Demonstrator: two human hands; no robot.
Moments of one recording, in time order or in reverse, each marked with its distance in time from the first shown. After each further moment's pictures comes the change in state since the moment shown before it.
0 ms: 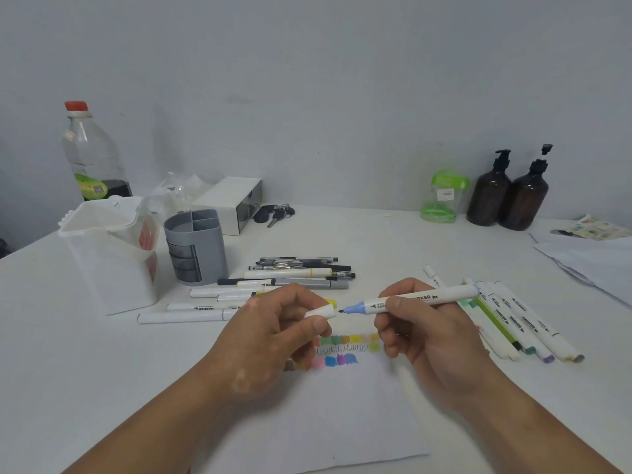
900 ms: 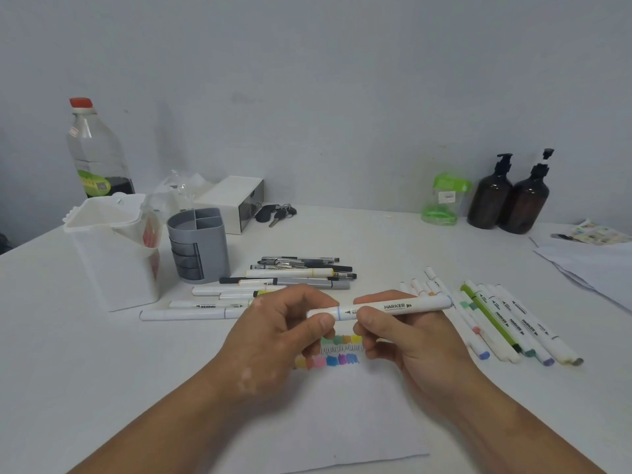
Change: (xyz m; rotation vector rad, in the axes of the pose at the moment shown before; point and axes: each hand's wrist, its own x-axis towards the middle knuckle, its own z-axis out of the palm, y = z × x) left_hand 0.000 0.000 0.004 0.079 0.038 0.115; right_hand -0.002 0.011 0.009 -0.189 -0.045 -0.007
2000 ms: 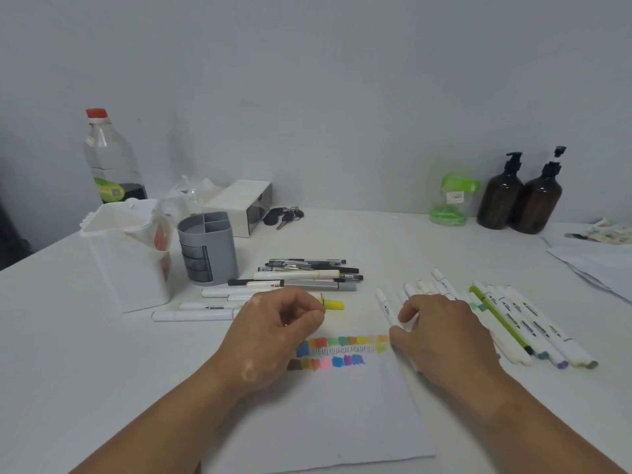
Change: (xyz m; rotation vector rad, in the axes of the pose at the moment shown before) left_hand 0.007 -0.012 -0.004 0.159 0.183 -0.121; right_hand 0.019 0.005 -0.030 -1.326 0.349 0.097
